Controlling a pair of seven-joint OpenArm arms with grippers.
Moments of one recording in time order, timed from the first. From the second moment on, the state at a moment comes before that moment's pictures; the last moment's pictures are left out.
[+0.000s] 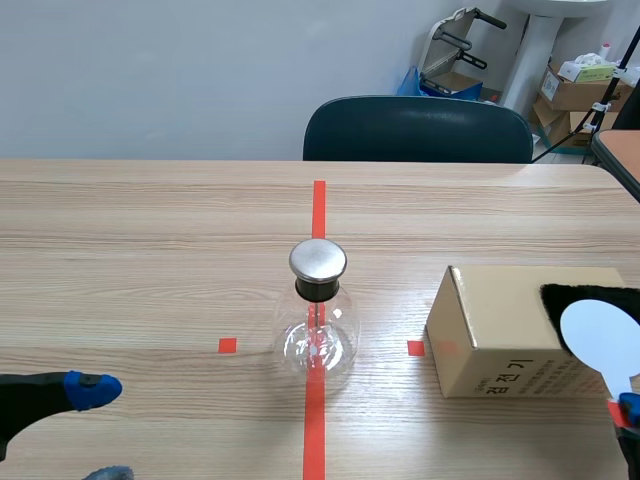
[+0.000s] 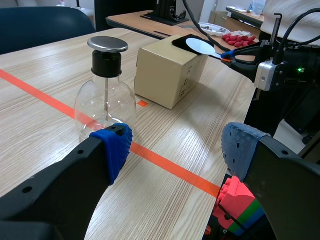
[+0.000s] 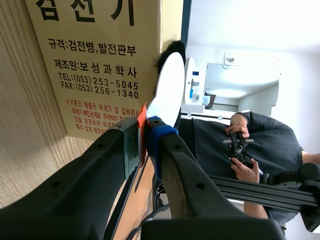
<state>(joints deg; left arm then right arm) 27.9 -62.0 38.5 90.7 -18.8 -21.0 -58.6 -45.2 12.4 12.2 81.9 -70.2 -38.7 23.7</state>
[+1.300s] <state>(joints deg) 16.7 -49.4 38.5 90.7 -16.6 -18.4 -37.4 -46.1 12.4 12.2 89.1 -69.1 -38.5 21.5</state>
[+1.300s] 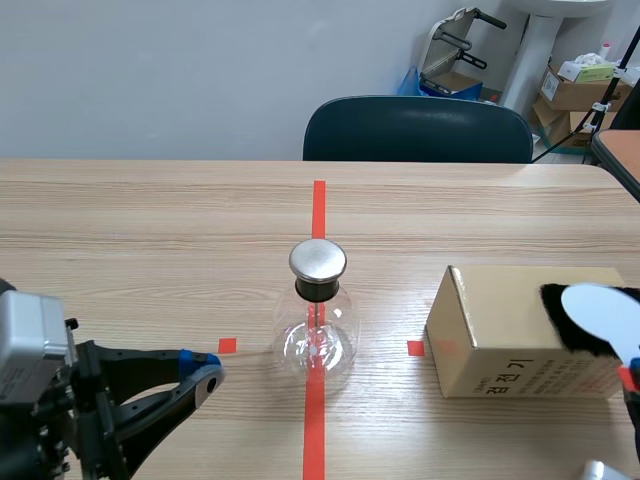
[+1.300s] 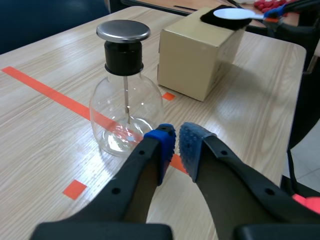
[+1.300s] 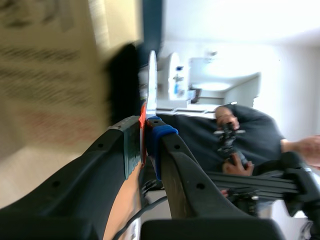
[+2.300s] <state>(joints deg) 3.2 -34.0 38.5 66.9 -15.5 -17.3 -30.2 -40.1 12.4 0.6 109.5 -75.5 -30.7 8.7</state>
